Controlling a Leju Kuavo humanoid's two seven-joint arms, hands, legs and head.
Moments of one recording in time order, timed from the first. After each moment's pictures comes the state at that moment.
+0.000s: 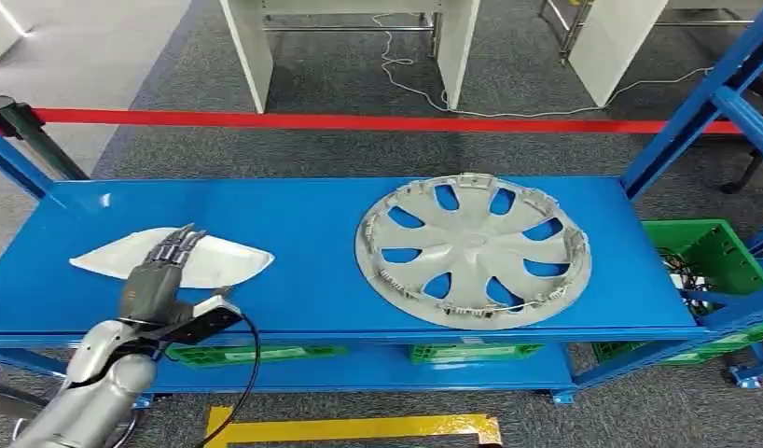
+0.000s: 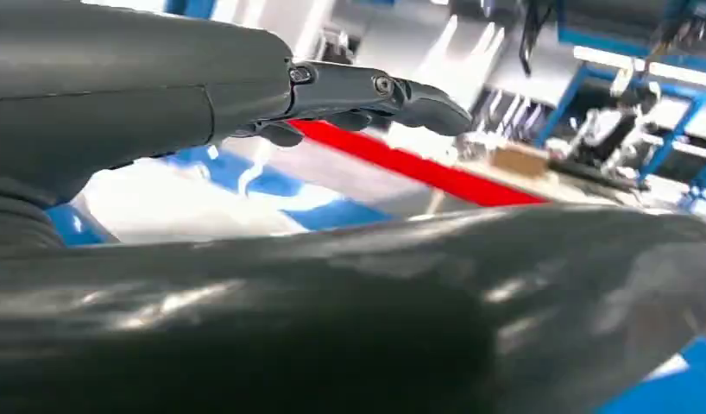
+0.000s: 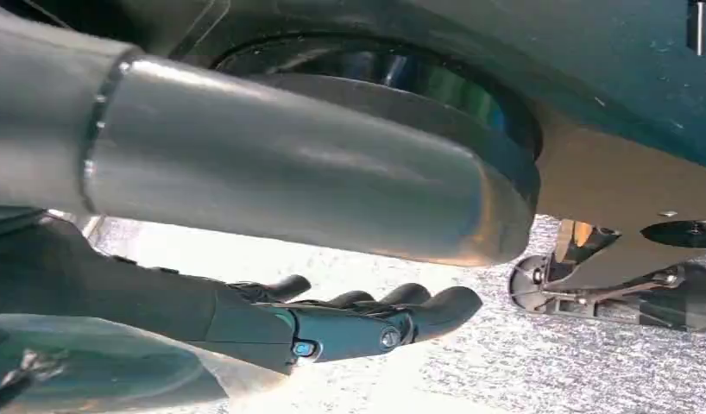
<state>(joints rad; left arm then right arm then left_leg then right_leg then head) -0.27 0.12 -0.38 -1.07 -0.74 0.48 -0.38 -0.08 0.20 -1.04 -0.21 1.10 0.15 0.09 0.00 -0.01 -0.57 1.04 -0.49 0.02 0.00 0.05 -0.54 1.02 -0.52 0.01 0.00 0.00</state>
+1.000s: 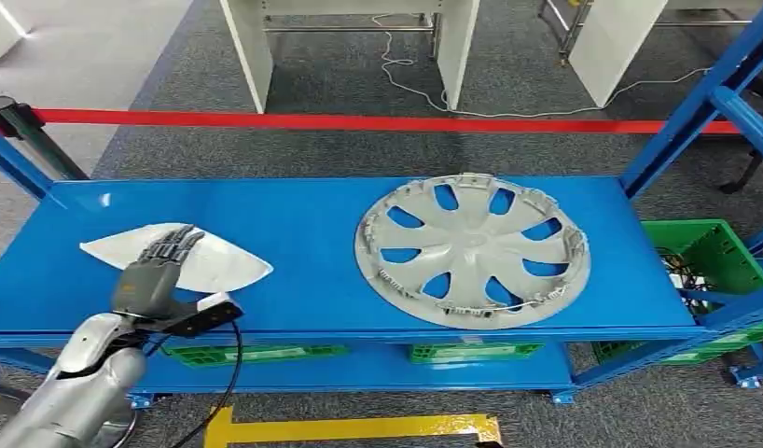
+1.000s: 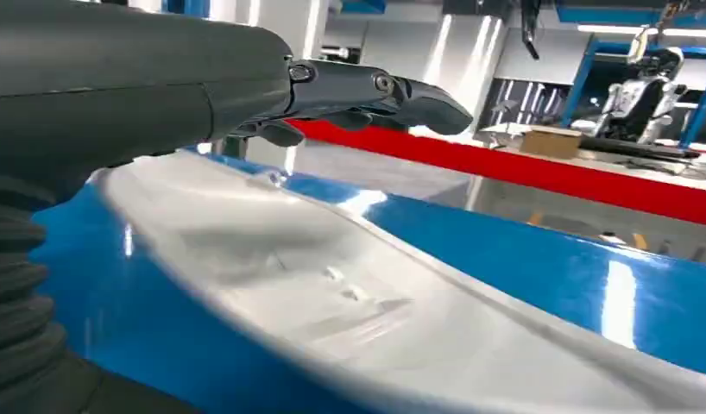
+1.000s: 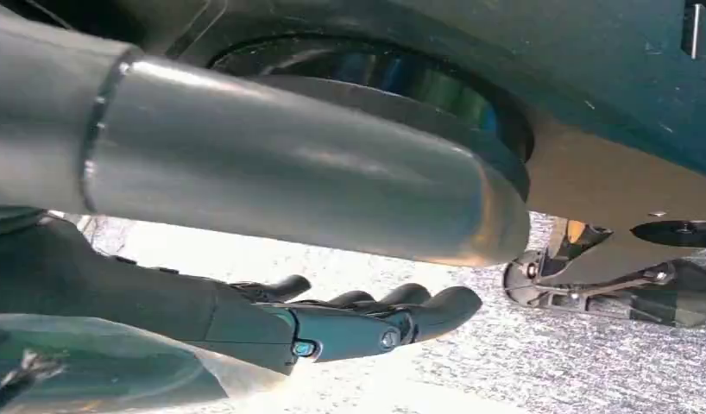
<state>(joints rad) -0.33 0.16 -0.38 -0.98 -0.89 0.42 -0.28 -0.08 0.20 -1.03 -0.21 1.12 0.15 0.08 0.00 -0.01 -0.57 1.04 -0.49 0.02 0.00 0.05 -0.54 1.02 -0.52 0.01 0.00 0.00</state>
